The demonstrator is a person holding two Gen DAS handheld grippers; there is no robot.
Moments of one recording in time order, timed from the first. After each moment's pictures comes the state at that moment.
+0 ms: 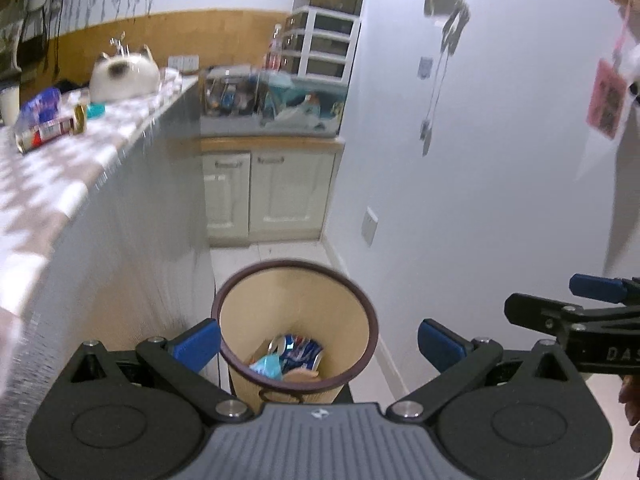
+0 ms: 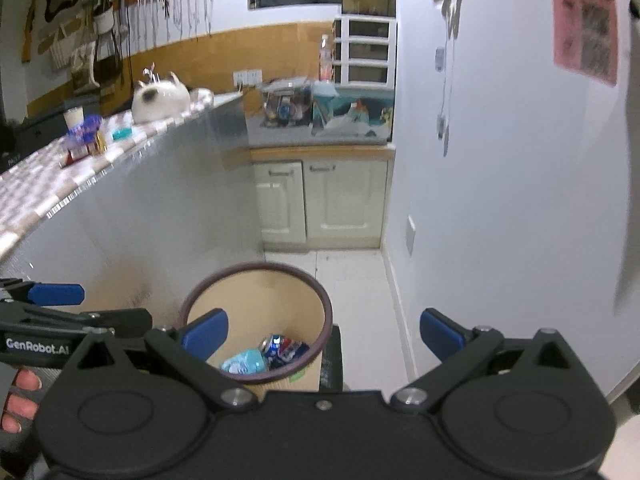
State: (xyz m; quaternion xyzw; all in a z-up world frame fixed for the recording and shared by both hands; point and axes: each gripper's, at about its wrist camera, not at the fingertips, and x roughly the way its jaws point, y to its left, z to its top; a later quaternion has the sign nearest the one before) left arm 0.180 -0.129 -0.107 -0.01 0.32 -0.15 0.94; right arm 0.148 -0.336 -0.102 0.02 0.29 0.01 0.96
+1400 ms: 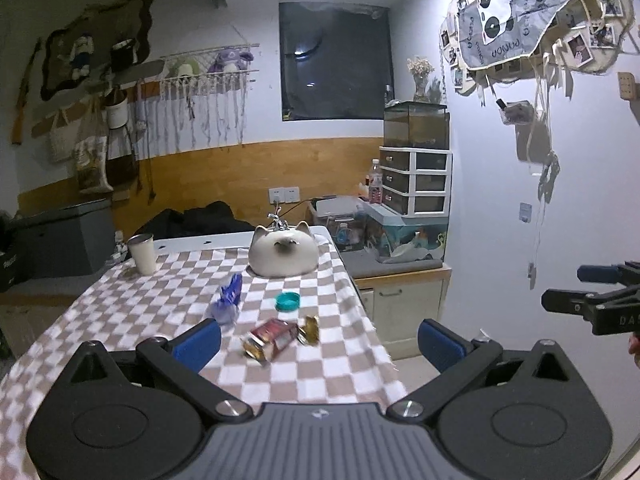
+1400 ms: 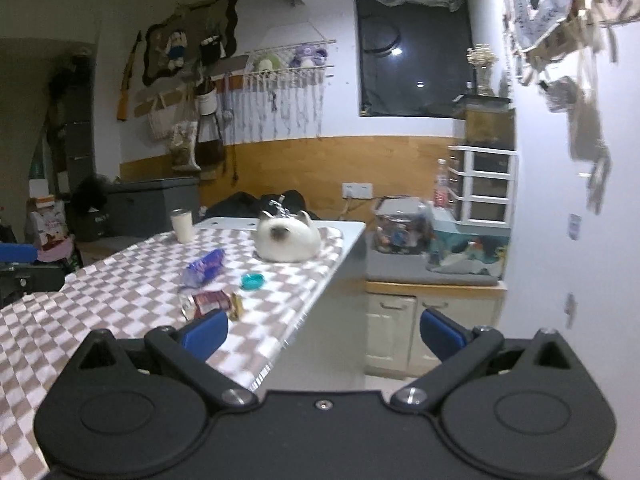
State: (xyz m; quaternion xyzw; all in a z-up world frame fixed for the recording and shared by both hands) left arm 0.197 0.100 0.103 0.05 0.17 -0.05 0.98; right arm 0.229 -0.191 0.063 0.00 0.15 0.15 0.98
